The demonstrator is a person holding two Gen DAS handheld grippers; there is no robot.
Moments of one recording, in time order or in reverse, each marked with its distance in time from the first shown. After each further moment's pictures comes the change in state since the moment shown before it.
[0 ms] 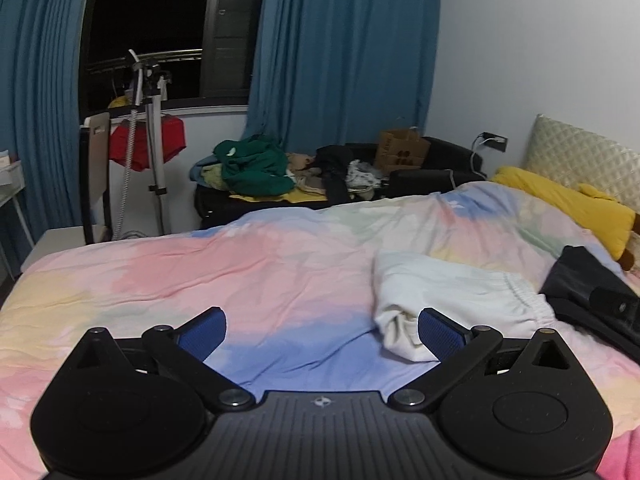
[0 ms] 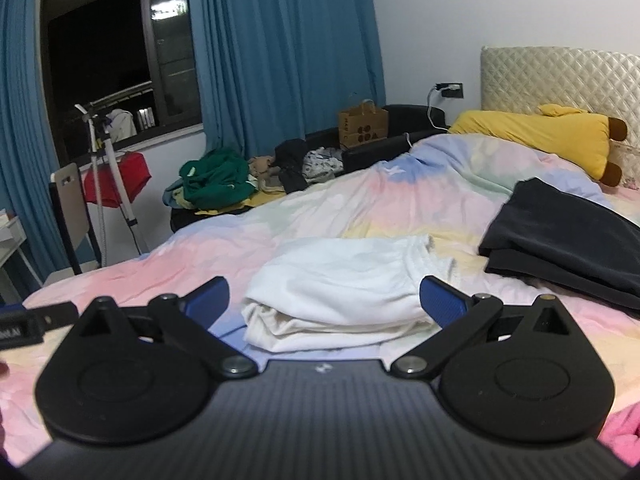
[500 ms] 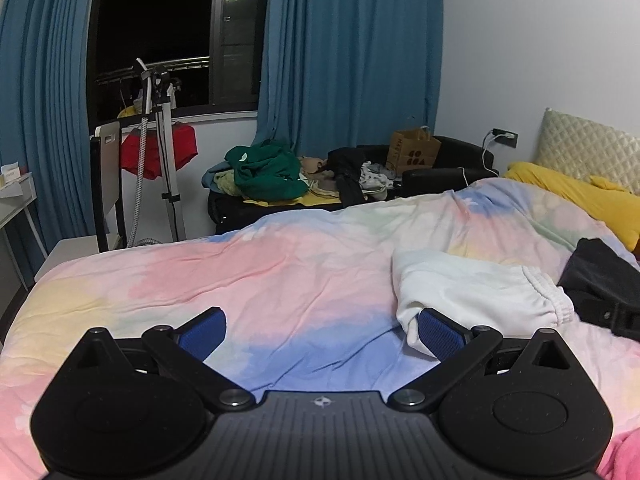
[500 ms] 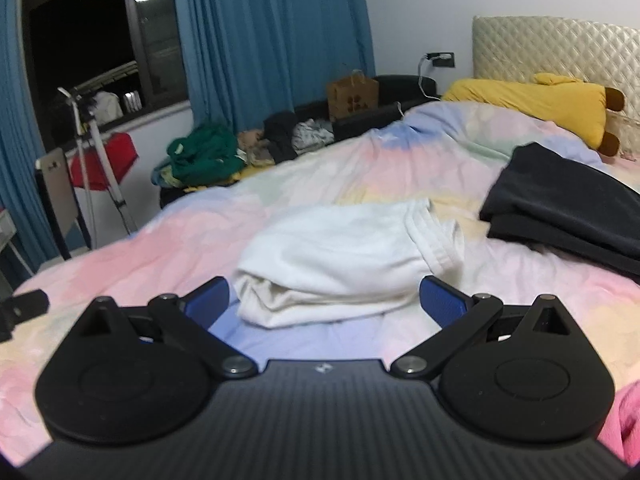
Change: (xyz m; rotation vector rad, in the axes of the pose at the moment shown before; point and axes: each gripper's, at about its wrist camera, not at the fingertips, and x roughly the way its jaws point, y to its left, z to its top) left arm -0.002 0.002 -0.006 0.050 -0.024 0.040; right arm 0.027 0.004 -0.020 0.034 0.090 -0.047
